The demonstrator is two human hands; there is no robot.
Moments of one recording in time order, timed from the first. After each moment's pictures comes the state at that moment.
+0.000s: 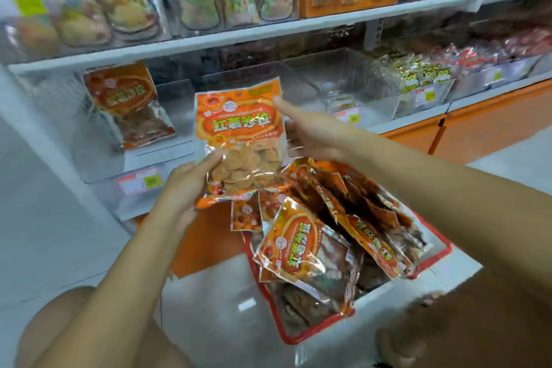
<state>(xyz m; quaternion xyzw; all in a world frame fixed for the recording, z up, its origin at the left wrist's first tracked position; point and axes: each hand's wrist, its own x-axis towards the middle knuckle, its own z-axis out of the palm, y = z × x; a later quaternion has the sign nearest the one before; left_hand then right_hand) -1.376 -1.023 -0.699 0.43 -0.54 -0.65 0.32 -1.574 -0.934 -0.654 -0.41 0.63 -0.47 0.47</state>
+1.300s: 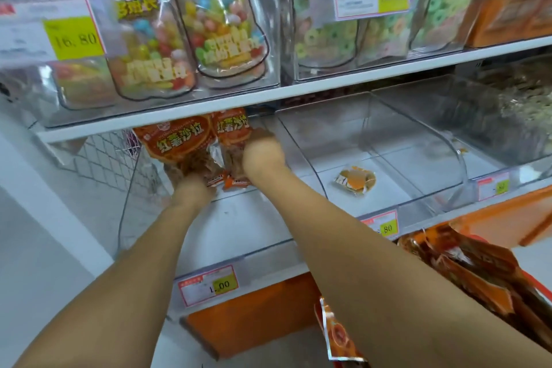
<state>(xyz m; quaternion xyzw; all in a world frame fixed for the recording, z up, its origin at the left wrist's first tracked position) -1.371 -1.351 -0.761 0.54 -0.81 -0.19 0.10 -1.482 -1.234 -0.657 -0.53 0.82 -0.21 0.05</state>
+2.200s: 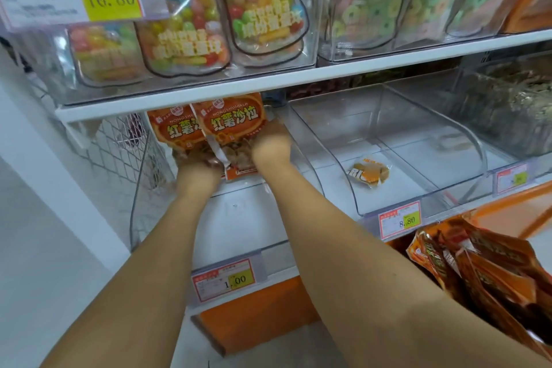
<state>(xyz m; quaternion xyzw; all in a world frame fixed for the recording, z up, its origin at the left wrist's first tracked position) -1.370 -1.363 -0.759 0.55 -0.76 -0.21 0.27 -1.478 -1.271 -0.685 -0.43 0.85 -0.30 0.07</state>
